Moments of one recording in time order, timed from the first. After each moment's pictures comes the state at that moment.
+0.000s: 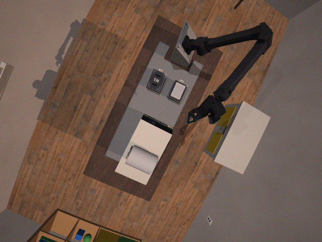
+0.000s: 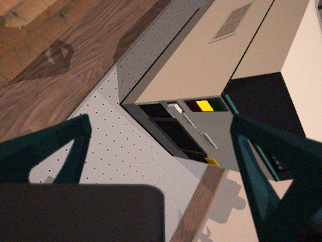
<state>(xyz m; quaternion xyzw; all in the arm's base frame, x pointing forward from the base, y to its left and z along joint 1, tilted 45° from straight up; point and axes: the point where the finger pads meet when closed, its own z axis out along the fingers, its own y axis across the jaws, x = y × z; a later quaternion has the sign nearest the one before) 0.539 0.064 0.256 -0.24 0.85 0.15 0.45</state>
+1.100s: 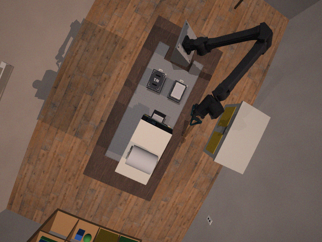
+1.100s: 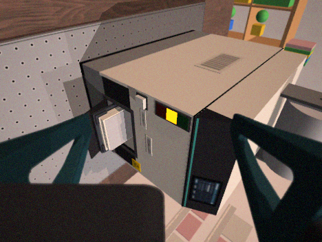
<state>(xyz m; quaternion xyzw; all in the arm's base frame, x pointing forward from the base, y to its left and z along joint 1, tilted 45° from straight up) 0.536 0.063 0.246 -0.50 0.73 0.00 0.47</state>
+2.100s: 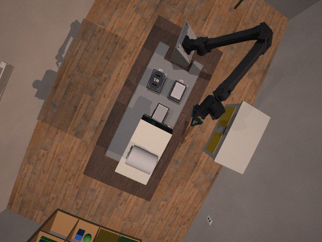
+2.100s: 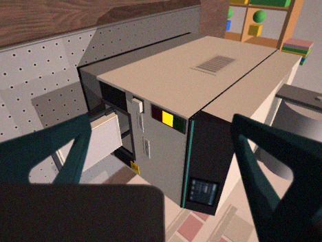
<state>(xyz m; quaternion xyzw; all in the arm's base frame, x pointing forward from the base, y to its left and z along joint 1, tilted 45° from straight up) 0.539 0.063 0.254 -0.49 0.73 0.00 0.47</state>
